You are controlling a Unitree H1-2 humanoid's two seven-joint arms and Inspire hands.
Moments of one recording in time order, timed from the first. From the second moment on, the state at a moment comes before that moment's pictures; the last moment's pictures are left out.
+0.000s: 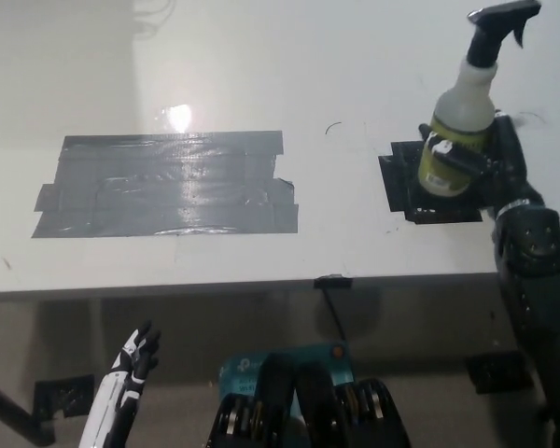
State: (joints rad) left_arm 0.12 0.11 -0.02 -0.04 0.09 -0.12 -0.03; right_arm -0.78 -0.17 -0.06 0.83 -0.06 -0.15 -0.08
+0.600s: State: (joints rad) left_arm 0.12 0.11 -0.02 -0.04 0.09 -0.13 -0.03; right_arm -0.71 -0.28 0.04 0.77 -0.06 -0.16 0.08
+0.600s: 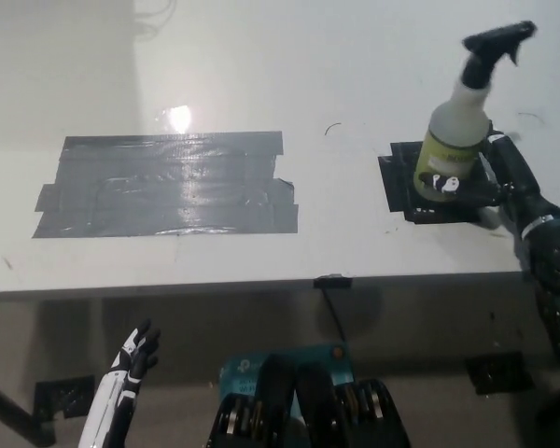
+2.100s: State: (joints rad) left_arm 0.14 0.11 -0.03 -0.02 0.09 -0.16 -0.03; right_arm 0.18 -0.09 0.10 -0.22 0.11 -0.03 0.17
